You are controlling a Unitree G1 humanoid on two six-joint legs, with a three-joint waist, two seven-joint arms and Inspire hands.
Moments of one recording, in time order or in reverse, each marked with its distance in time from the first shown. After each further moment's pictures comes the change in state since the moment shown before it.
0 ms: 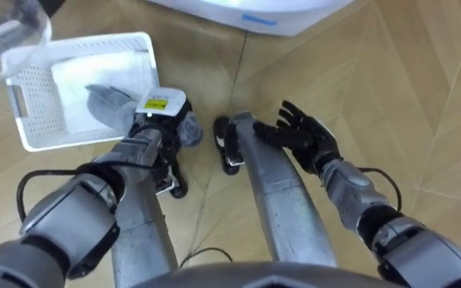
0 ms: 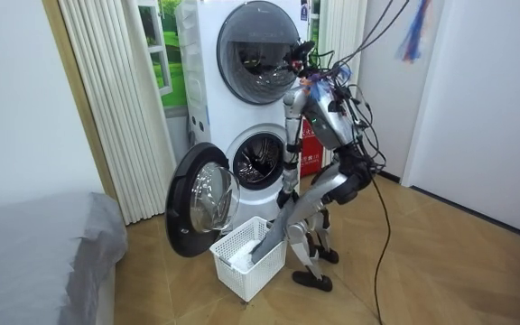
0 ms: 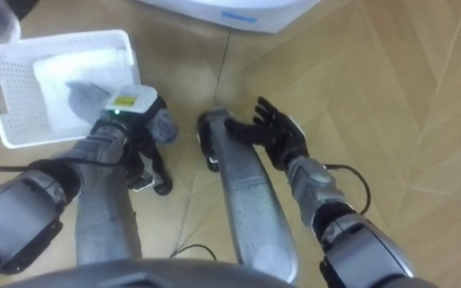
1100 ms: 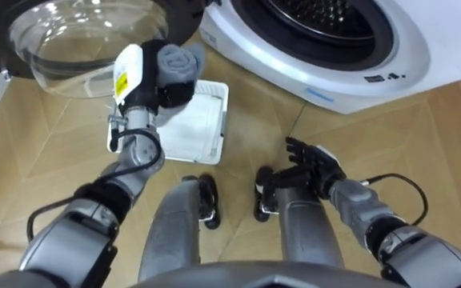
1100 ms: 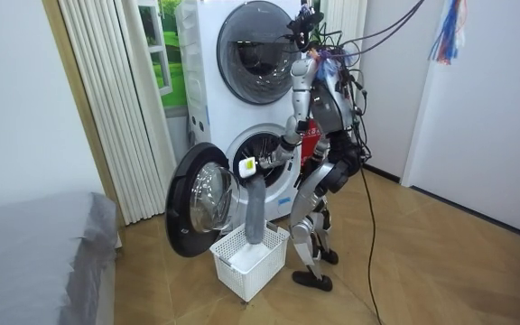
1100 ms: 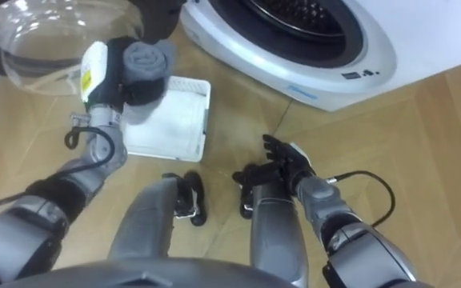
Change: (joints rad) left arm 0.199 -0.012 0.254 -0.423 -0.771 -0.152 0.109; right arm 0.012 -0.008 -0.051 0.041 -0.412 0.041 -0.017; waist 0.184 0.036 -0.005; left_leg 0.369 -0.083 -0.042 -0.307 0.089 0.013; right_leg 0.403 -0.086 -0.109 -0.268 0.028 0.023
